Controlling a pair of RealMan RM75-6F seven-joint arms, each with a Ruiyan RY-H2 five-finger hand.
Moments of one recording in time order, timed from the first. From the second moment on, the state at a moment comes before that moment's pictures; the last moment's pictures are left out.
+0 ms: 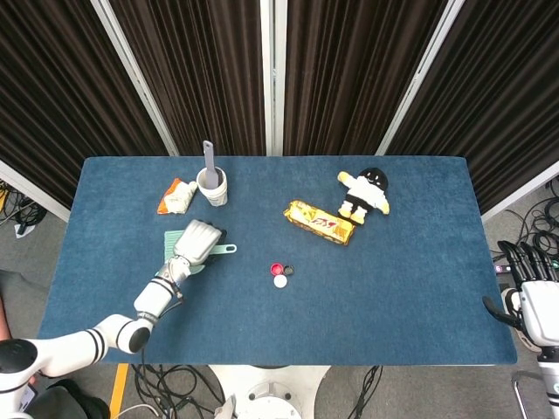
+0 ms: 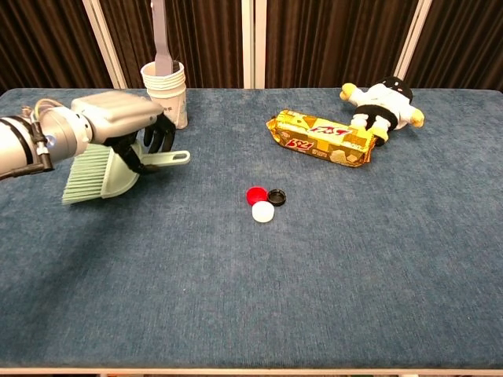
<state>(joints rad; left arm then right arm) -0.80 -1.68 -0.19 -1.19 1.12 0.77 0.41 0.09 -1.03 0.08 -1.58 -1.53 1.50 0.15</state>
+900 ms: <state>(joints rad) -0.28 -1.29 -0.09 -1.55 1.25 1.45 0.17 0.10 -1.07 0.05 -1.53 -1.55 1.46 0.18</state>
